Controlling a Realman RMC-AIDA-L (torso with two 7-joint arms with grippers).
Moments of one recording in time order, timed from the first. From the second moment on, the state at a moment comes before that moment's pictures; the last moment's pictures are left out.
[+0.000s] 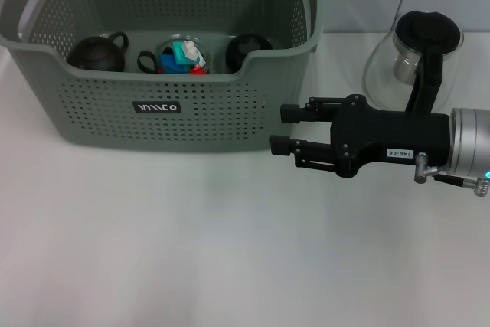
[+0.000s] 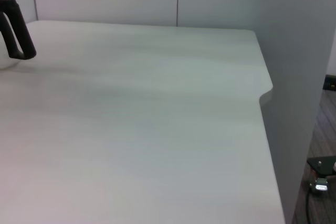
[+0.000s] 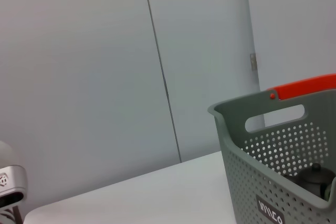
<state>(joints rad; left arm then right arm) -0.23 -2.17 0.32 0.56 2.58 1.72 -0.54 0.55 2.10 -1.06 -0.69 -1.65 -1.48 1.37</state>
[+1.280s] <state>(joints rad) -0.22 -2.17 0.27 0.57 2.59 1.74 -0.54 0.55 2.10 -1.06 -0.69 -1.65 -1.50 1.37</state>
